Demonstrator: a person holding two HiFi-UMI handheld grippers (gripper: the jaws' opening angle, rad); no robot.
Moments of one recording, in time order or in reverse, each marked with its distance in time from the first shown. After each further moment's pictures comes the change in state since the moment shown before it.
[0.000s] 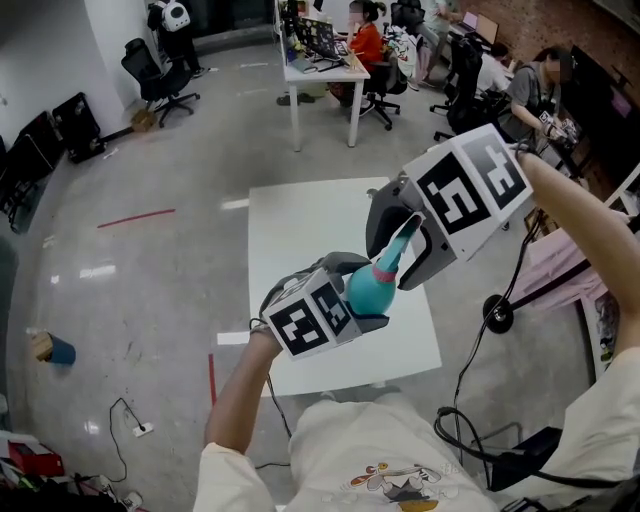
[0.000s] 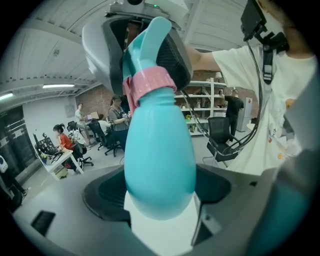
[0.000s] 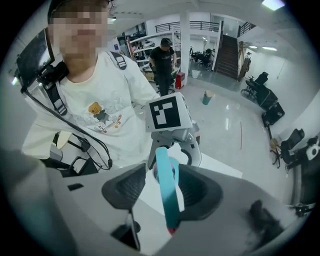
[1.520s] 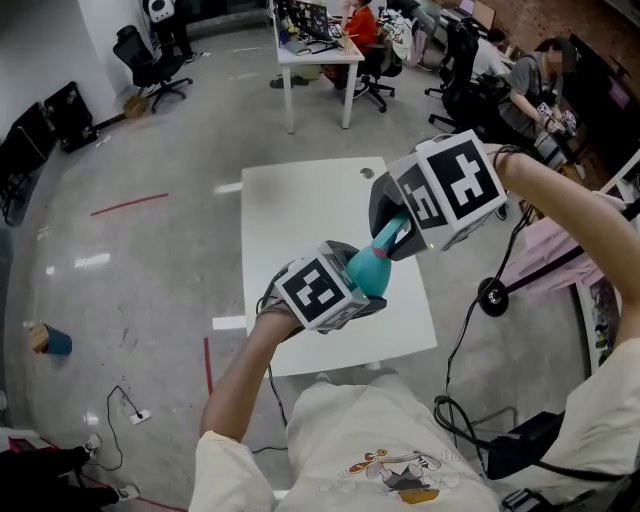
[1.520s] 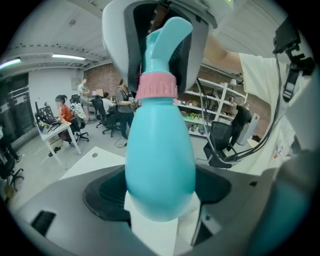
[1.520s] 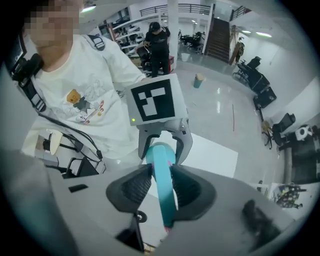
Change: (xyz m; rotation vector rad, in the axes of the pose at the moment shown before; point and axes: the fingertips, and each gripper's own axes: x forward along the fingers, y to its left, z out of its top) left arm 0.024 -0.017 -0.028 -0.240 0.110 -0.053; right arm 0.036 -0.004 -0.033 0.107 0.178 -0.060
